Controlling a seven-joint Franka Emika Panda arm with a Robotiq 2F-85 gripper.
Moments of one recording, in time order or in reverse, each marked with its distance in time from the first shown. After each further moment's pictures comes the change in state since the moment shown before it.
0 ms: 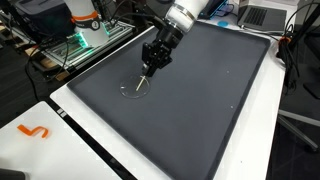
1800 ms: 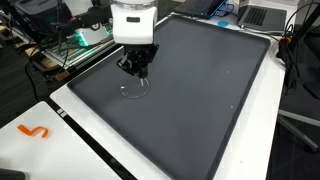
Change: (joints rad) arm -0.291 -0.141 -0.060 0.010 0.813 0.203 -1.118
